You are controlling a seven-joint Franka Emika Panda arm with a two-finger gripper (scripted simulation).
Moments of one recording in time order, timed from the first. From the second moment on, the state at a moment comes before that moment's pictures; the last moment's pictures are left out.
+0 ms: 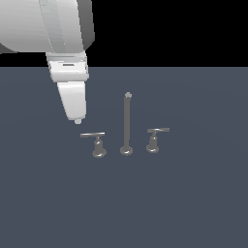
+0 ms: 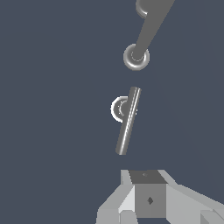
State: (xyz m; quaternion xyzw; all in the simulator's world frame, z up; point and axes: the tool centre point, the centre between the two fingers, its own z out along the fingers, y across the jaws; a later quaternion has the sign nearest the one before) arm -0.070 0.134 0.151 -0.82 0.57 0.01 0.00
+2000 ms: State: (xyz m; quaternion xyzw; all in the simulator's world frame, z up) arm -0.049 0.132 0.089 -0.75 0.67 0.00 0.01
